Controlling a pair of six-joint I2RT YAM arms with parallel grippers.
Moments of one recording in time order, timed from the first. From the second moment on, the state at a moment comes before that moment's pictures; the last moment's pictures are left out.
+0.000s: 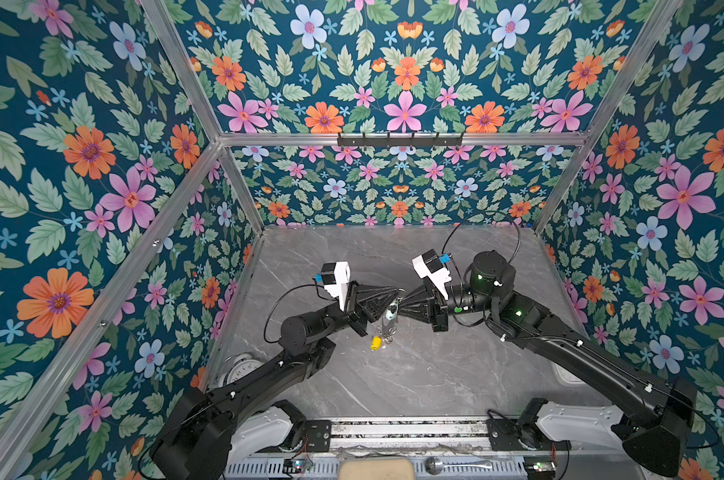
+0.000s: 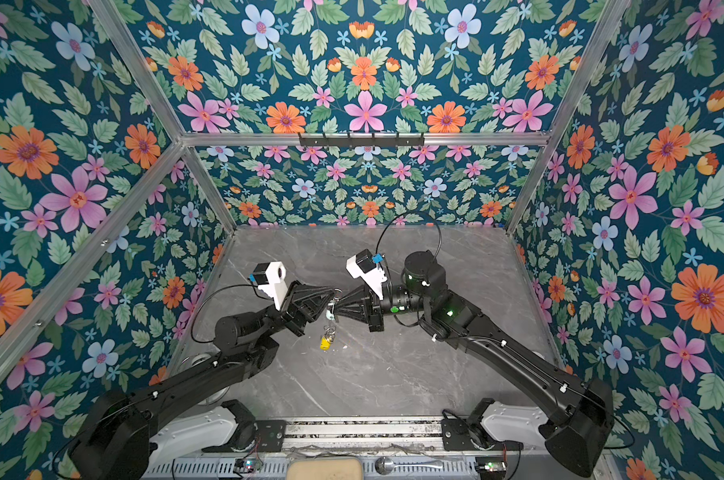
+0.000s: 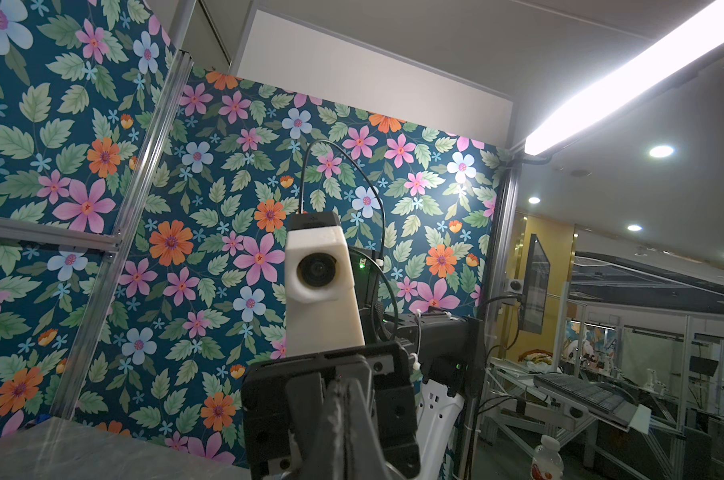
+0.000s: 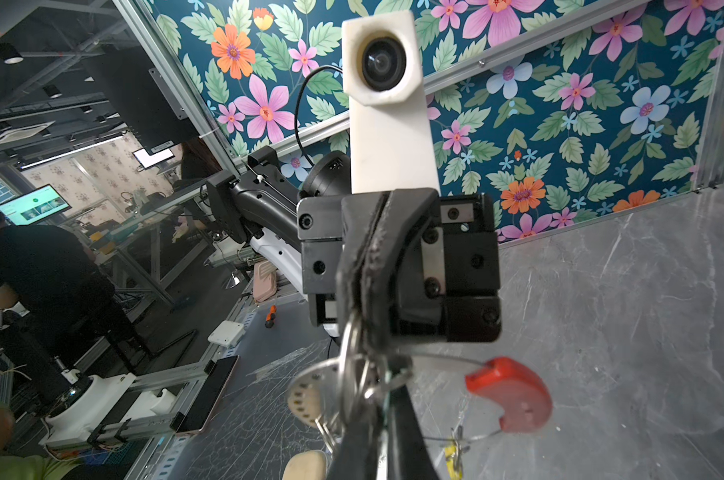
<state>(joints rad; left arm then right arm) -0.69 1.13 0.56 1.39 0.64 -0.84 0.77 1.21 1.12 0.01 -0.91 0.27</state>
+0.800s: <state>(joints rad) -0.69 0.99 0.56 1.18 0.57 -0.74 0.79 0.98 1.04 -0.13 -0.71 0.21</state>
